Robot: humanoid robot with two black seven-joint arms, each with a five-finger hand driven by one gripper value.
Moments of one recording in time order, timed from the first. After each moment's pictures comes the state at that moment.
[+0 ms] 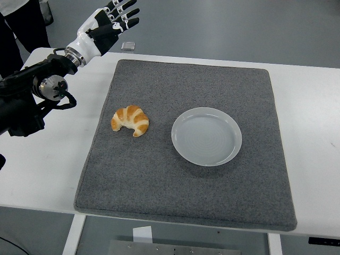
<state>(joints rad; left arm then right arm) -1.08 0.34 -0.28 -0.56 -0.12 -0.45 -0.44 0.06 0.00 -0.16 0.12 0.08 -0.19 -0.03</state>
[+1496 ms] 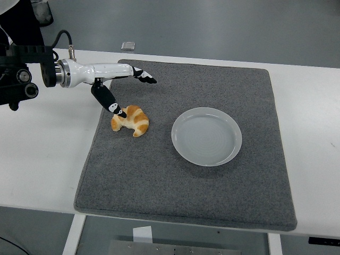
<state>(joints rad) -1.43 0.78 0.34 -1.31 0.91 -0.04 -0.37 0.06 0.00 -0.16 0.12 0.08 -0.19 -0.03</state>
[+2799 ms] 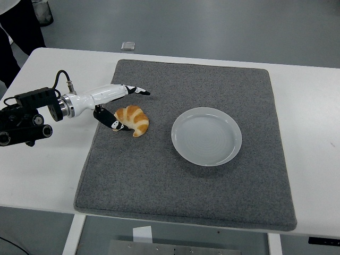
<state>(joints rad) -1.16 0.66 0.30 -1.14 0.94 0.31 -0.49 0.06 0.00 -0.16 0.12 0.08 -0.19 -0.03</state>
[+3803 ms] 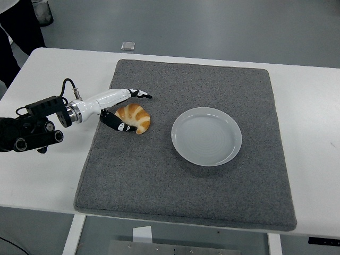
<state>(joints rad) -1.03 0.57 0.21 -1.01 0.91 0.31 -0.52 0.06 0.00 -0.16 0.12 0.08 -0.20 -0.03</state>
